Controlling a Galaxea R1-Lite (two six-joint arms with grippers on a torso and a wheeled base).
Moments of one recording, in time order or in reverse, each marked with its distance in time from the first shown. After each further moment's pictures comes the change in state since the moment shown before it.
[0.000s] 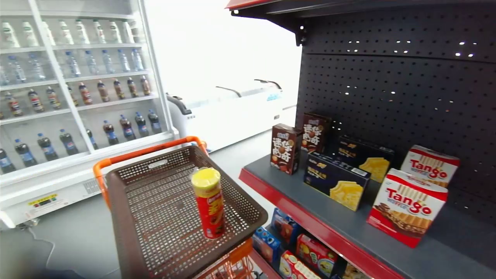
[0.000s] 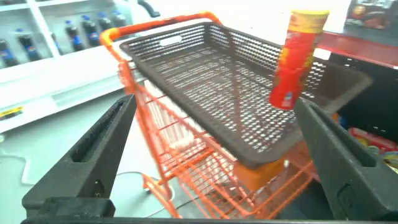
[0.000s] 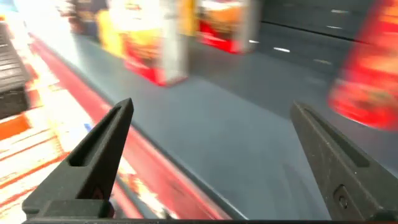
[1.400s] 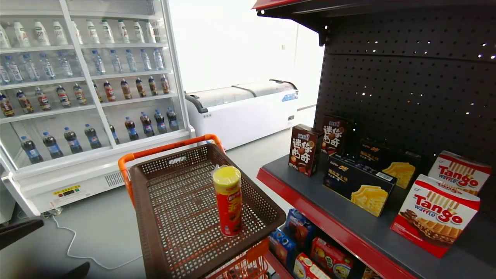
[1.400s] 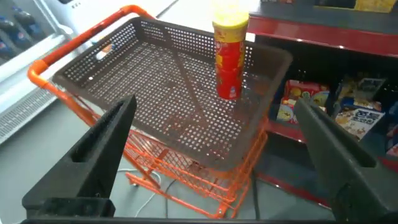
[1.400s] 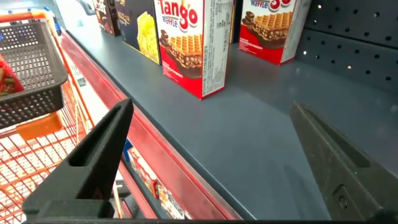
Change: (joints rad) left arm -0.126 0.720 -0.464 0.006 -0.309 0.127; right arm 0.001 0.000 0.000 0.000 0.000 0.000
